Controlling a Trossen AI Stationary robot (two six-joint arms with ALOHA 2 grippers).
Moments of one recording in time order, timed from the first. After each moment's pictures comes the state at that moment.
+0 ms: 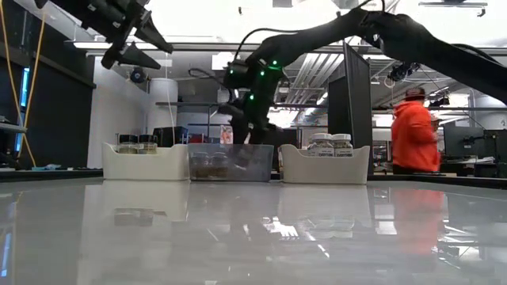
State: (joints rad) left arm 0.34 0.75 0.71 -0.37 -0.28 -0.47; right arm -0.47 2.45 2.32 -1.05 -0.05 0.26
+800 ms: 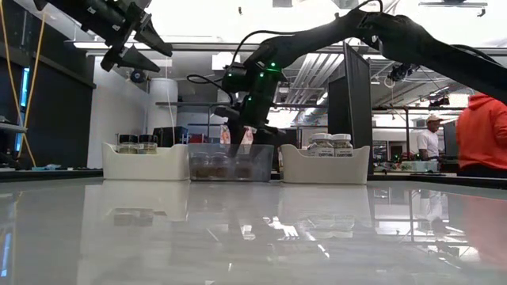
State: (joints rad) left arm 0.34 0.75 0.70 -0.37 -0.27 -0.47; right arm -0.46 2.47 2.31 -1.08 -0.09 0.44
